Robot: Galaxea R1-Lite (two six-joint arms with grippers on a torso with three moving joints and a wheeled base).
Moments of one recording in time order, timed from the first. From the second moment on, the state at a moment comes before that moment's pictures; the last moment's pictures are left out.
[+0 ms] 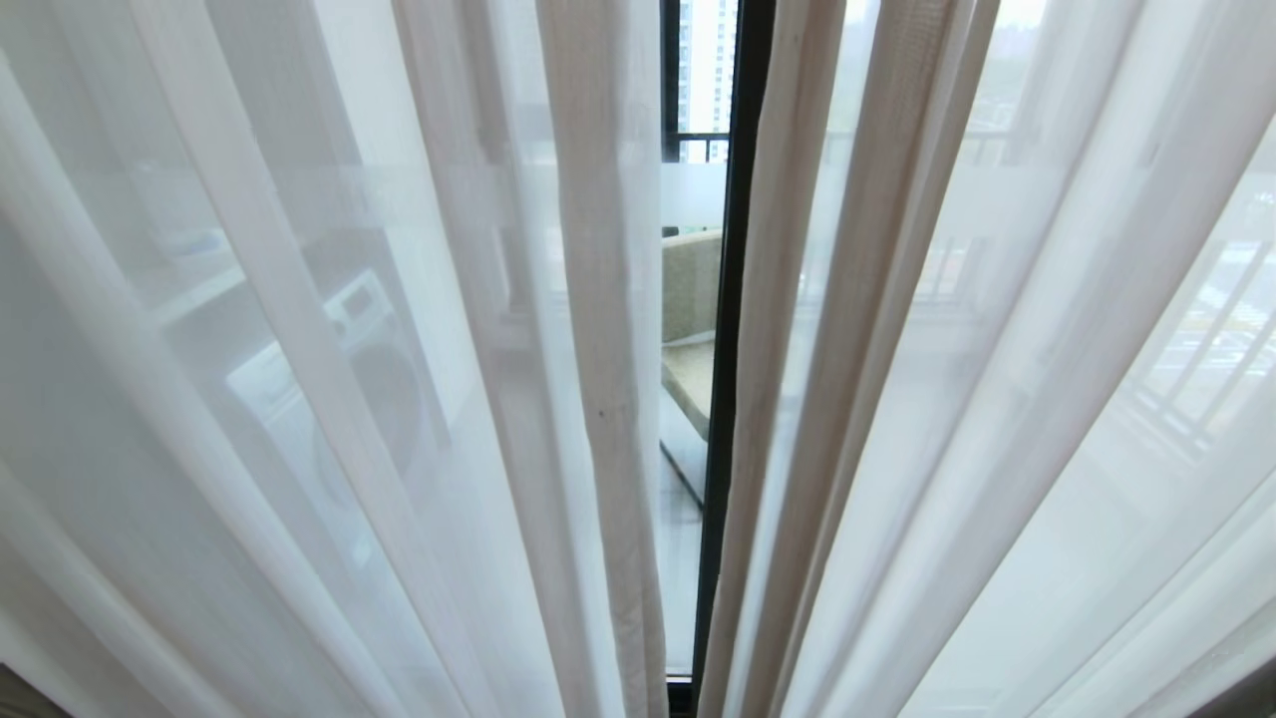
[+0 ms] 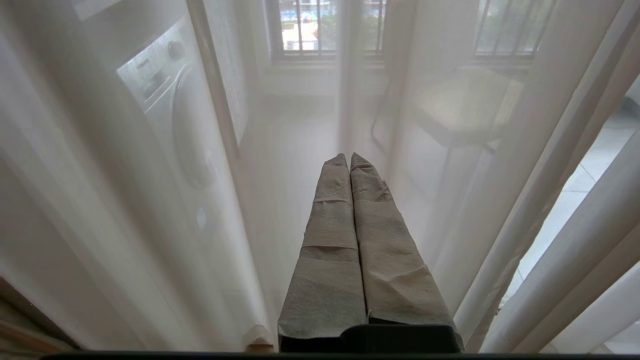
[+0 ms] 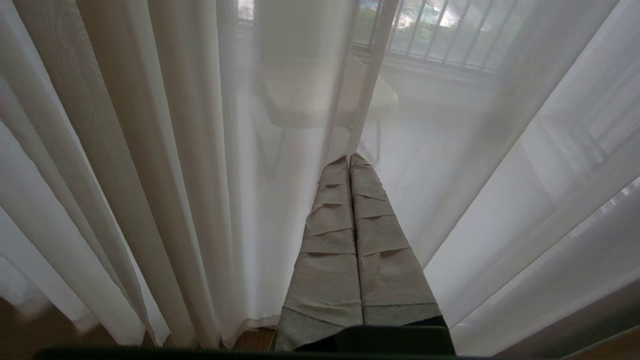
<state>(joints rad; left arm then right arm) 0.00 0.00 0.00 0.00 0.02 0.01 0.00 0.02 0.00 0.00 0.05 -0.15</state>
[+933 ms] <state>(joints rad) 0.00 0.00 0.00 0.00 0.02 0.01 0.00 0.00 0.00 0.00 0.05 -0.06</state>
